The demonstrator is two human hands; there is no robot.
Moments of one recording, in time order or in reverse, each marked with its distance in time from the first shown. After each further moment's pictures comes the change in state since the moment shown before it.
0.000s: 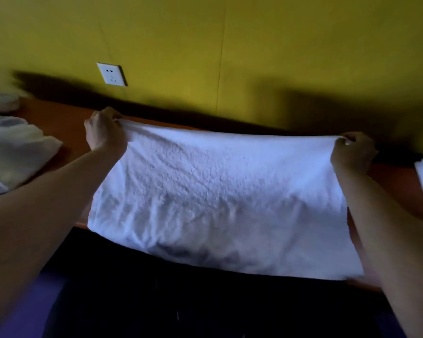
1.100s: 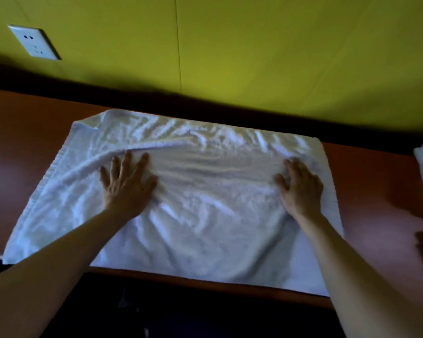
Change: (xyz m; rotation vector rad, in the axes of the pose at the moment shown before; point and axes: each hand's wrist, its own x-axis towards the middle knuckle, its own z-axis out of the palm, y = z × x) left_hand -0.137 0.016 0.164 0.260 -0.531 0.297; right_hand -0.036 0.139 0.090 -0.501 -0.454 -0.345
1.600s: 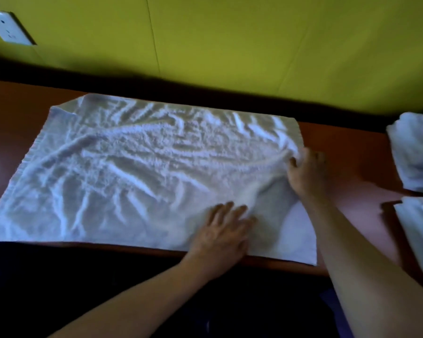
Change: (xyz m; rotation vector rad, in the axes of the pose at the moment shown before) left_hand -0.173 0.215 0.037 -0.222 0.057 0.778; right_hand -0.013 0.054 -0.046 0.022 0.103 0.216
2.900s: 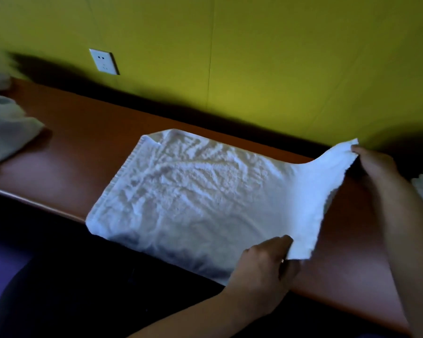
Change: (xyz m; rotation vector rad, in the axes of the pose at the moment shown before) left_hand -0.005 0.092 -0.111 -0.573 0.263 -0.279; right_hand 0.061 -0.052 -0.134 0.890 -0.137 0.451
